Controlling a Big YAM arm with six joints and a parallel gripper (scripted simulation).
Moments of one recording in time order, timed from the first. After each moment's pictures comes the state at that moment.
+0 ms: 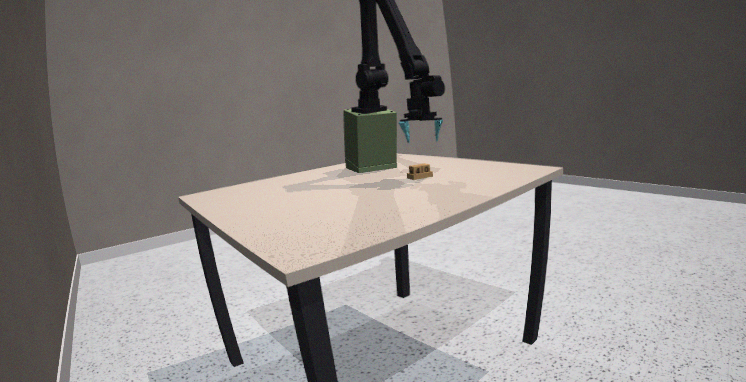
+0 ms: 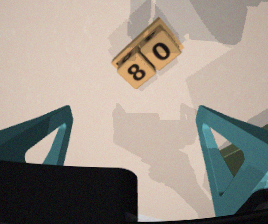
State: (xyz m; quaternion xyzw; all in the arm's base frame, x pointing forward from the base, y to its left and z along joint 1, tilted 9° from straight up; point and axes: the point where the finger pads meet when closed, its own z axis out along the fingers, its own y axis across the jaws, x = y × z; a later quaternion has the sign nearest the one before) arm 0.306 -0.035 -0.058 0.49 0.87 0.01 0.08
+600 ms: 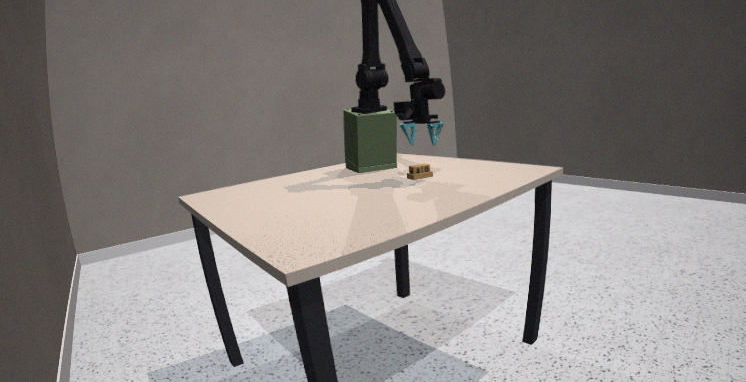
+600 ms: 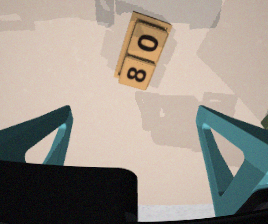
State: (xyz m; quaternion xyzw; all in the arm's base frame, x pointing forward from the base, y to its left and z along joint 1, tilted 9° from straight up) arm 0.308 -0.036 -0.067 0.69 0.72 0.03 0.07
